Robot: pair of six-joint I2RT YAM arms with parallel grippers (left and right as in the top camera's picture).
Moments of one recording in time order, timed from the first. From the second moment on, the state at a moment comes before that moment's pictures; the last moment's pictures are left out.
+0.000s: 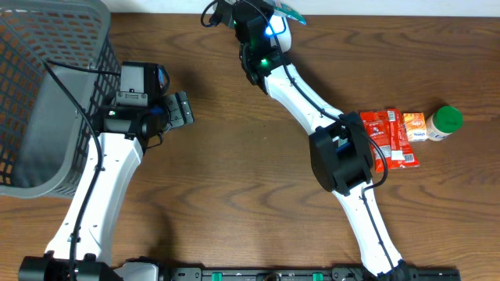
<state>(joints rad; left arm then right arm) -0.09 1.44 1.18 -0.77 0.02 -0.37 0.54 2.54 2.21 0.09 0.56 -1.09</state>
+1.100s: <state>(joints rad) -0.09 1.44 1.18 -0.77 0.02 -0.37 0.56 2.54 2.21 -0.16 0.49 -0.79</state>
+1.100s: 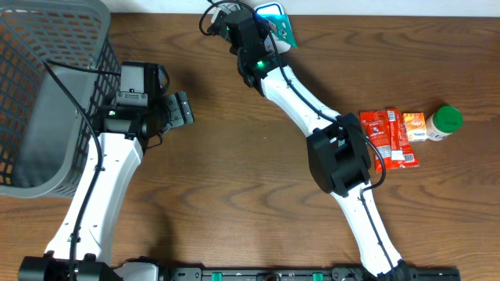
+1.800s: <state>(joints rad) -0.09 1.44 1.18 -0.77 0.02 -0.37 0.44 1.99 2.24 -1.19 0.30 -0.23</state>
